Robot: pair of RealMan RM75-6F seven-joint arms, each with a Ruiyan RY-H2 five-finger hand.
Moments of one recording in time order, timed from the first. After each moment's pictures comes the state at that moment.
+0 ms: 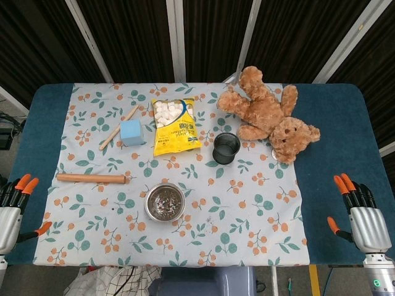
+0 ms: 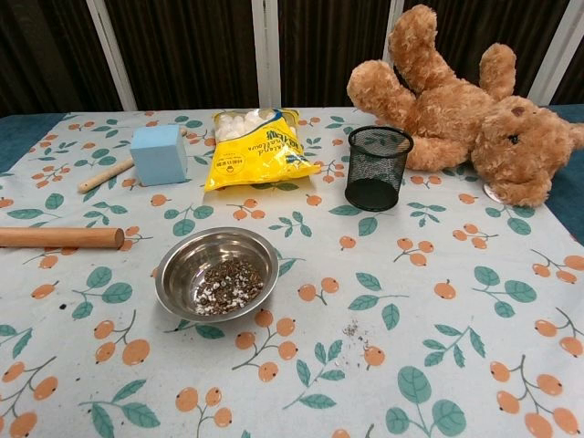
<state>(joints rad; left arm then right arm) -0.02 -1.14 -0.01 -1.66 1.56 1.55 0.08 0.07 -1.13 0.04 -1.60 -1.54 1.48 0.02</state>
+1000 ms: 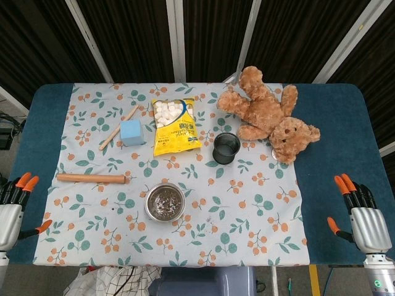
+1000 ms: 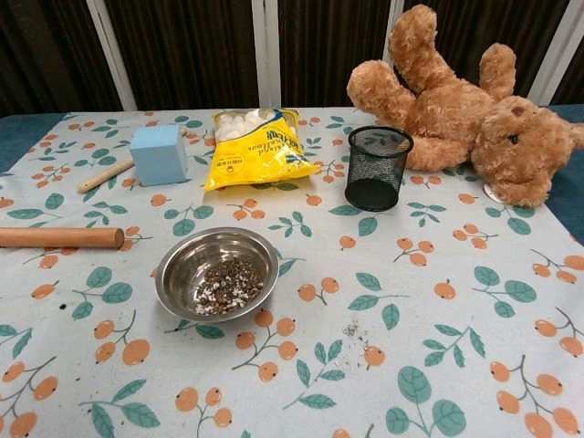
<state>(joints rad) -0.04 -1.13 -0.03 -1.70 1.49 1.50 0.14 0.06 -1.13 0.04 -1.60 -1.53 1.48 0.06</state>
